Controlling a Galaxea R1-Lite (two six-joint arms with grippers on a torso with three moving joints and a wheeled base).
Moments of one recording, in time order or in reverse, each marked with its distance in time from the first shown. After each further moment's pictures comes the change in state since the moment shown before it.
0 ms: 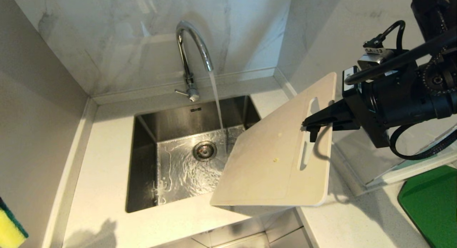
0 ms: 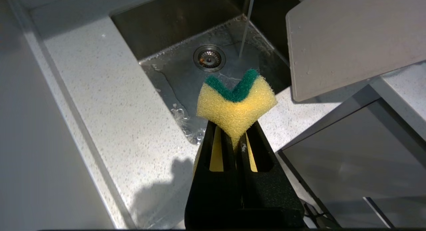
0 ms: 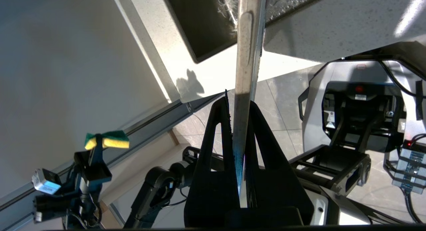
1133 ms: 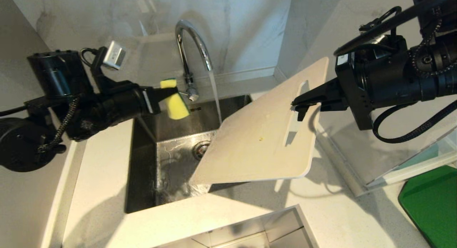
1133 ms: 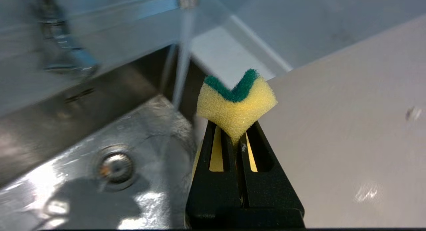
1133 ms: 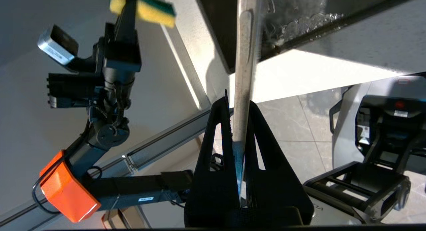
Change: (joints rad) left arm -0.448 1.132 -0.692 -0.601 0.118 -0.241; right arm 0.003 0.037 -0.052 -0.099 0.067 0.085
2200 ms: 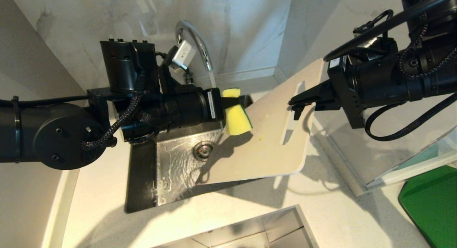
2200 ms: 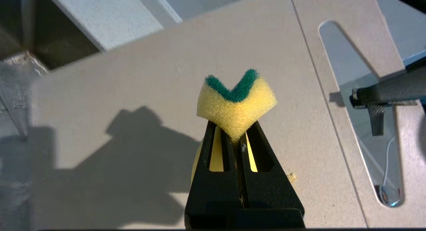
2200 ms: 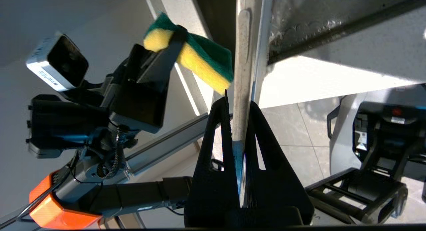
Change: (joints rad) left arm -0.311 0.092 -0.246 0.273 0.086 -0.174; right arm -0.002 0.024 0.006 -0.041 -0.004 -0.007
